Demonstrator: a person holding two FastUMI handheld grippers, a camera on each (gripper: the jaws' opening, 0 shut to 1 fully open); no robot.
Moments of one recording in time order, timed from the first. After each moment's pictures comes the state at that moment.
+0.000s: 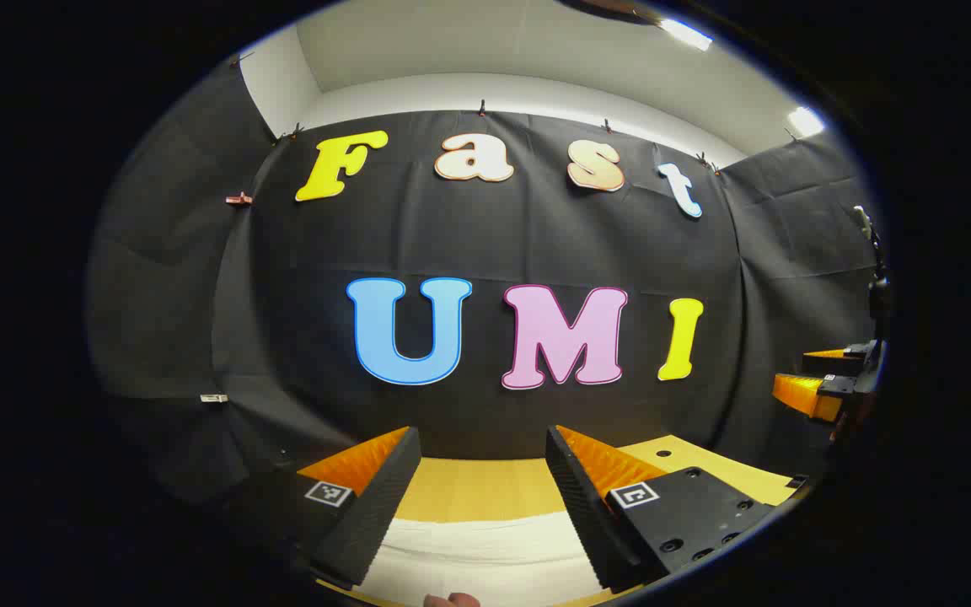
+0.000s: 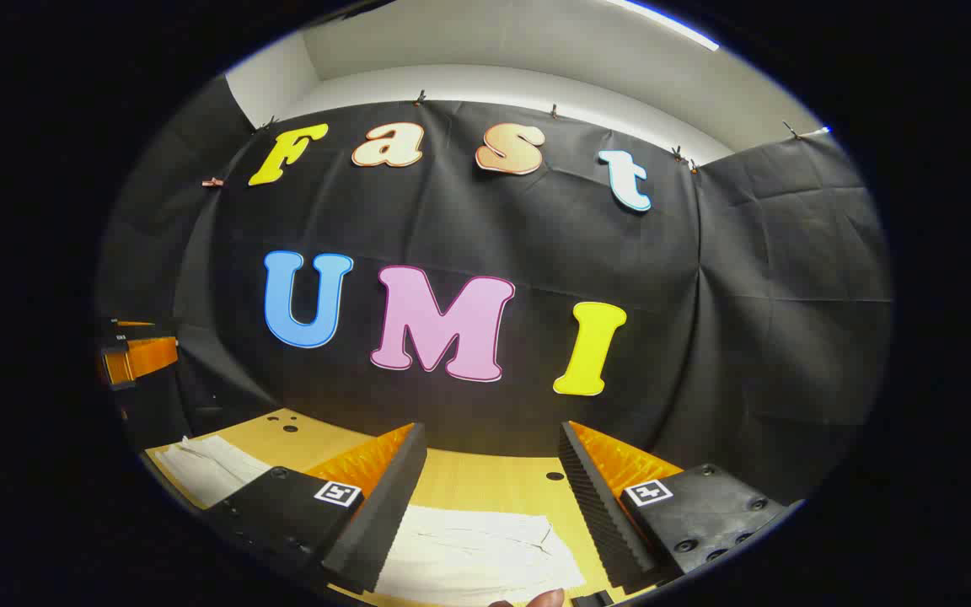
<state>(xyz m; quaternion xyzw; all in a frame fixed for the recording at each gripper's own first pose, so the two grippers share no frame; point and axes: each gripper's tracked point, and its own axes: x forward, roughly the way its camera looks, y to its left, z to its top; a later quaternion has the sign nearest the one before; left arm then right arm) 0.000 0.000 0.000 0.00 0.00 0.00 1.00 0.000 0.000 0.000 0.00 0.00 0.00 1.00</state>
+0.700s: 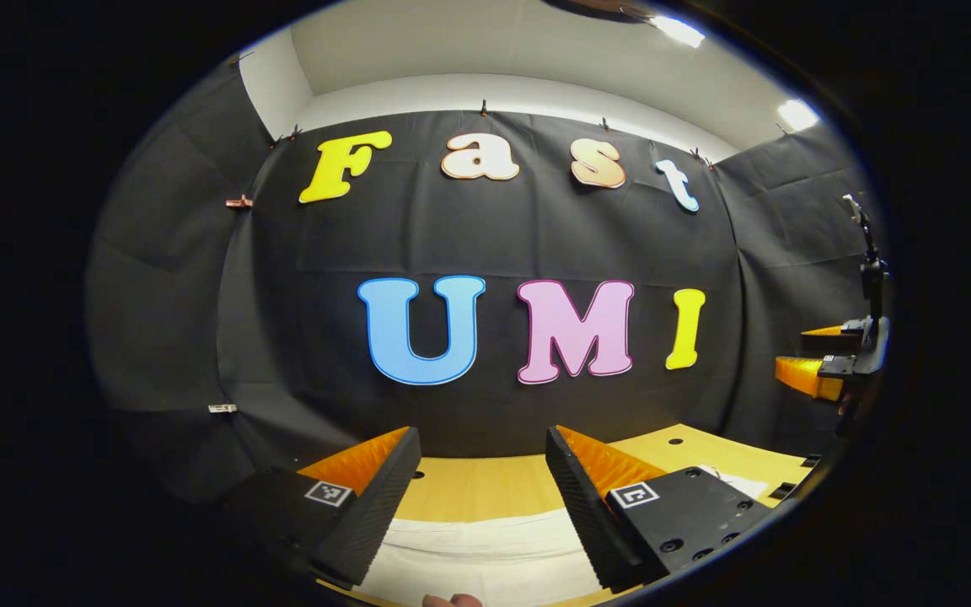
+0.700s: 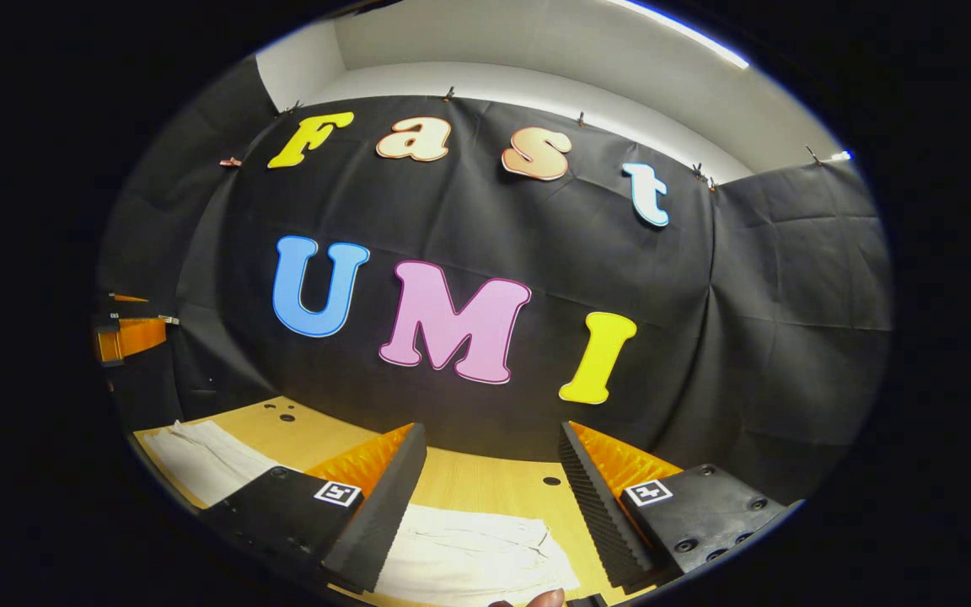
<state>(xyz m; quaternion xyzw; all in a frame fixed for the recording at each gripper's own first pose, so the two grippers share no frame) -0.006 0.052 -0.012 0.03 0.00 -0.01 1.00 -0.001 0.035 0.002 -0.04 0.00 0.01 1.00</state>
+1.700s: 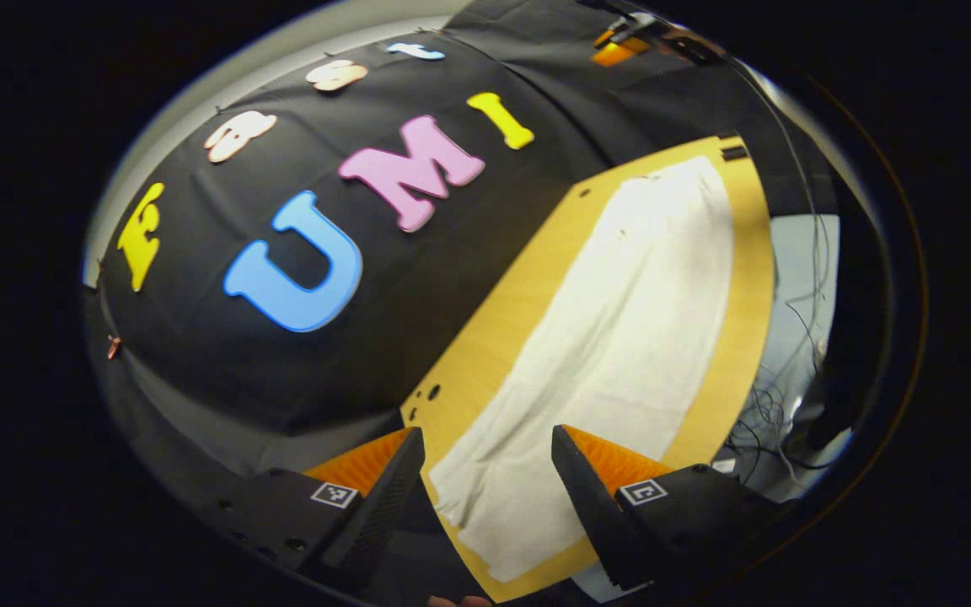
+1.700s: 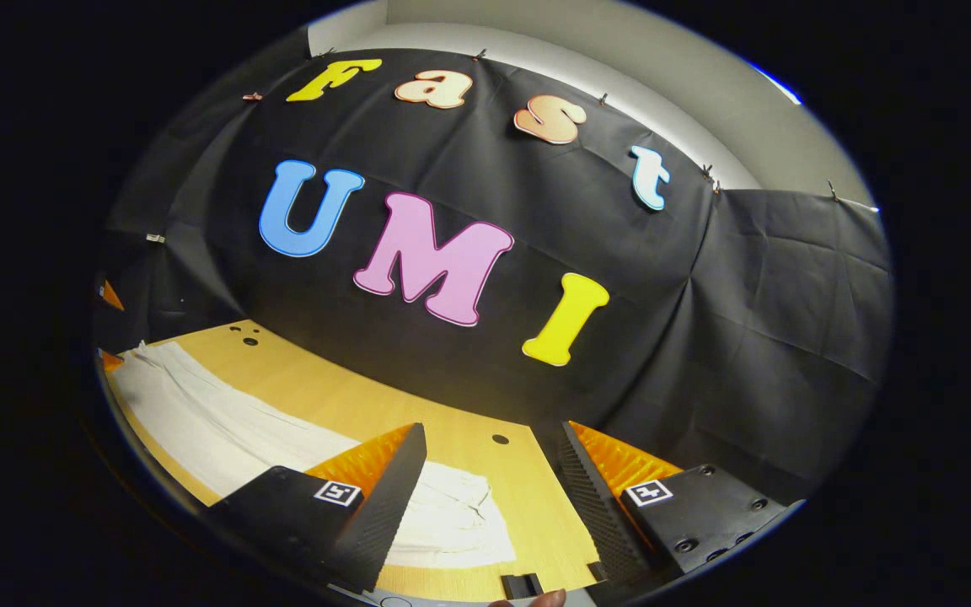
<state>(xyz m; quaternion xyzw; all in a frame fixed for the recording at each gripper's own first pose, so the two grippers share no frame) -0.040 0.173 -0.268 0.44 0.19 -0.20 0.85 -0.031 -0.016 -0.057 -0.13 0.08 -0.05 0.99</state>
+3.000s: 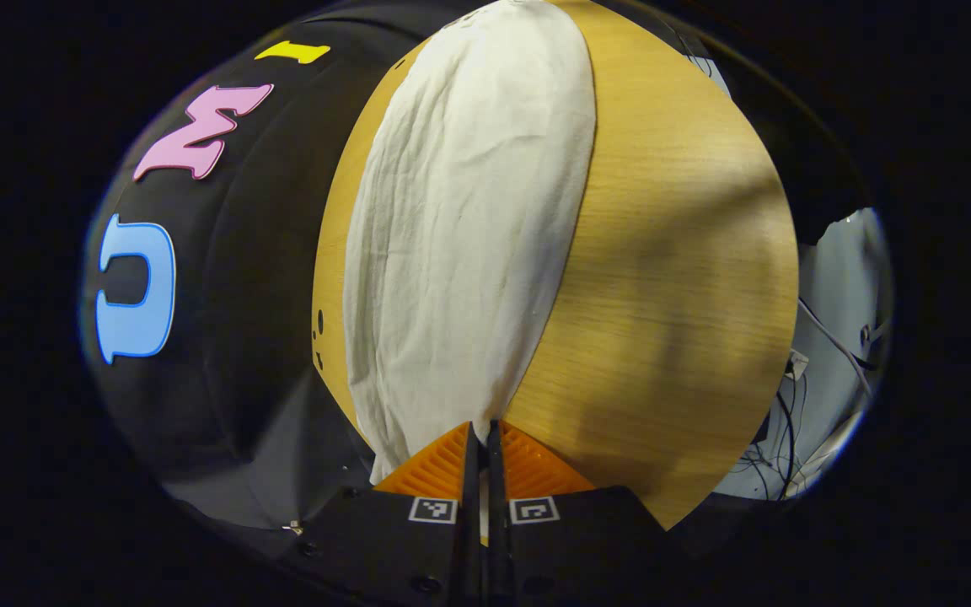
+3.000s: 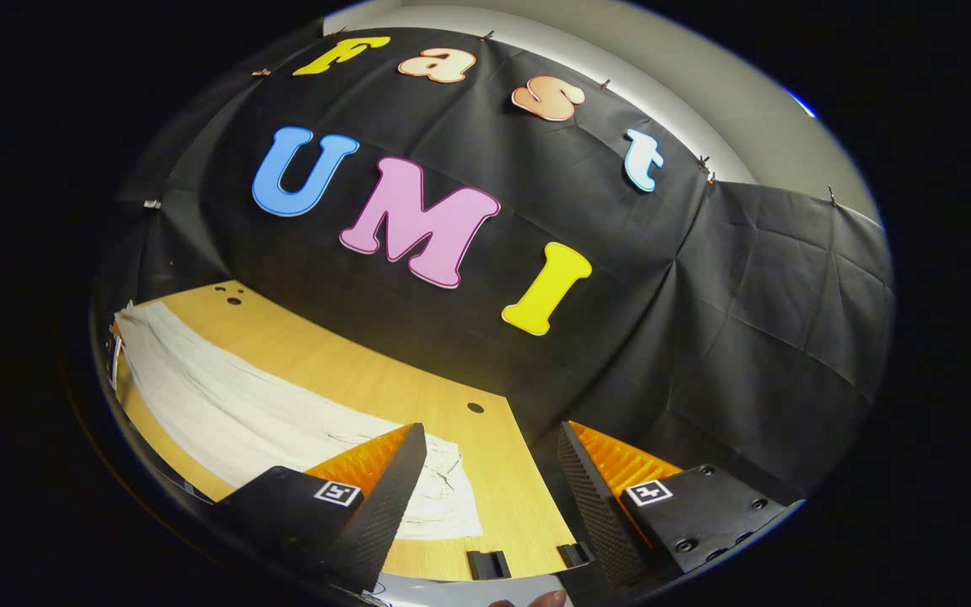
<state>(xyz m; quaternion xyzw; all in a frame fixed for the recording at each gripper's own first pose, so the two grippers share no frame) -0.006 0.253 -0.429 0.63 0.35 -0.26 0.65 -0.054 -0.045 -0.100 -0.18 0.14 -0.06 0.97</state>
